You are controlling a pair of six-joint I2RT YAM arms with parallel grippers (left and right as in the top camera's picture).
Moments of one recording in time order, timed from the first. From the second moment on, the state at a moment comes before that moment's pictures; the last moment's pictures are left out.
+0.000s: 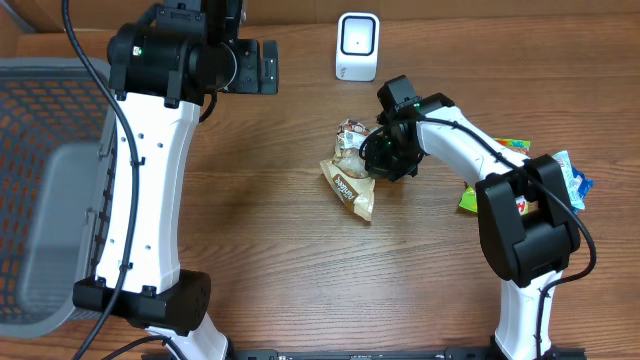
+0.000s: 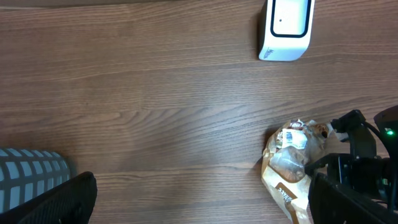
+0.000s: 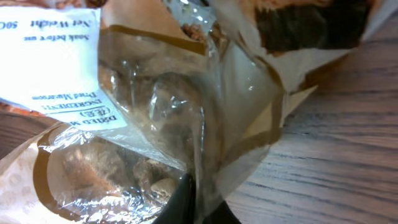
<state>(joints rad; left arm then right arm) -0.20 1.84 2.28 -1.41 -0.05 -0.15 0.39 2.12 1.54 -0.85 -0.32 0.51</state>
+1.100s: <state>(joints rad) -0.20 1.84 2.28 -1.41 -0.05 -0.15 0.65 1.89 1.54 -1.23 0.82 0.36</state>
